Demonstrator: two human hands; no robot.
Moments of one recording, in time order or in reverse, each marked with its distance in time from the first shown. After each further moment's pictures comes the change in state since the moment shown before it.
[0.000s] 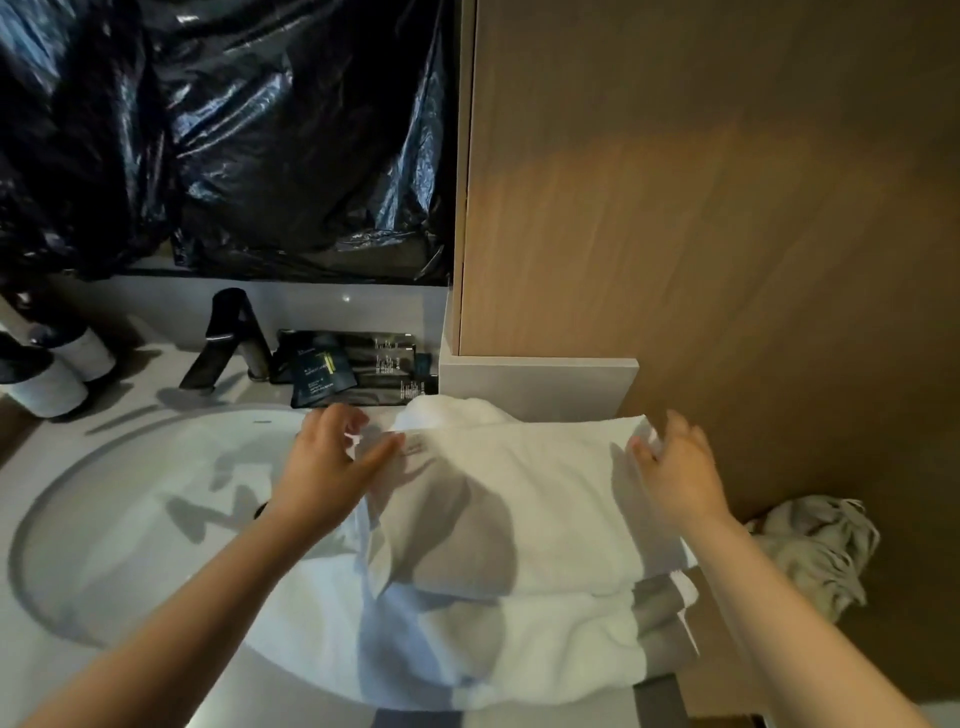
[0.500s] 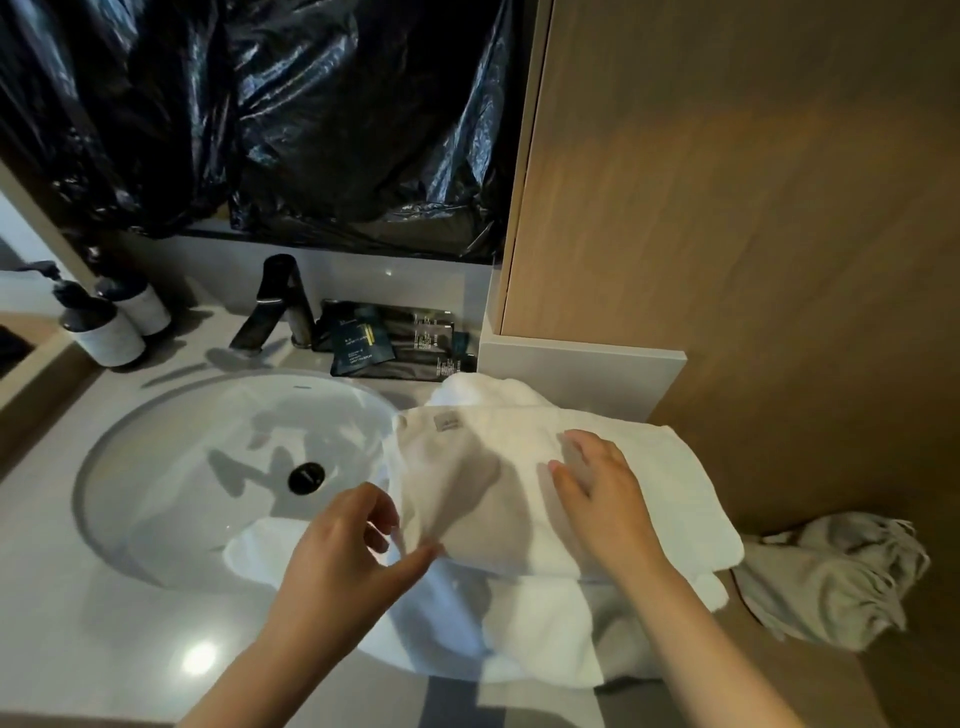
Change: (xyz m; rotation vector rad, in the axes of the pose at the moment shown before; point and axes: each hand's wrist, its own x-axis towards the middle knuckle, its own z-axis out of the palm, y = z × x) left_hand -0.108 0.000 -0.011 -0.001 -0.012 -0.013; right_hand -0.072 -0.057 0.051 0.196 -0.181 -0.346
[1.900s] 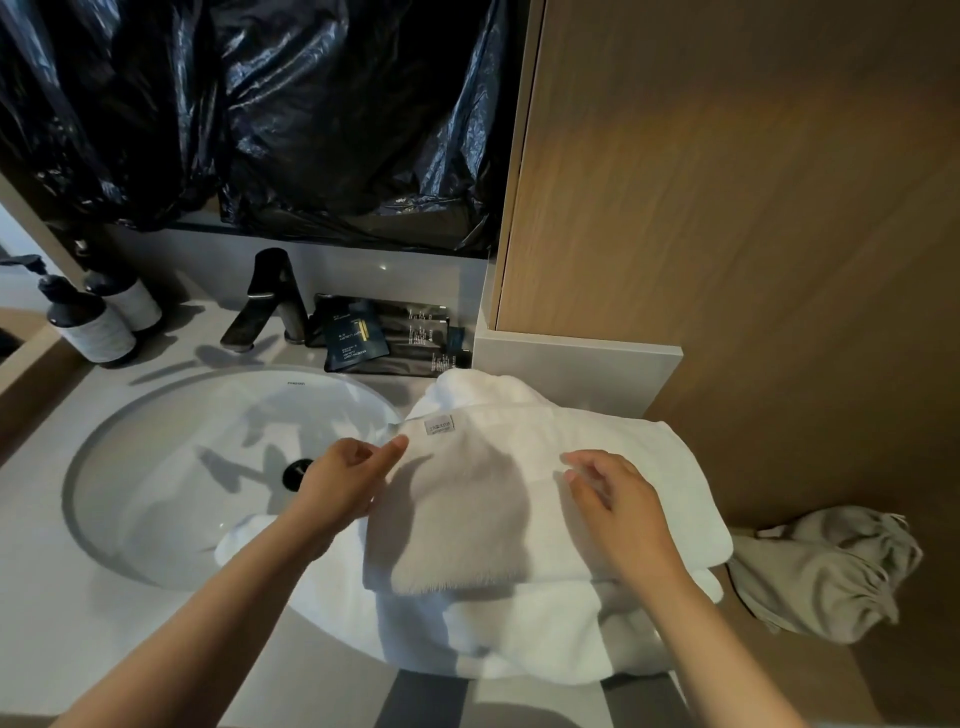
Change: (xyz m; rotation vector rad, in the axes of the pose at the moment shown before) left_hand 0.078 -0.017 0.012 -0.389 -0.158 -0.492; right_hand -0.010 0.023 -0.007 0.132 0.015 0.023
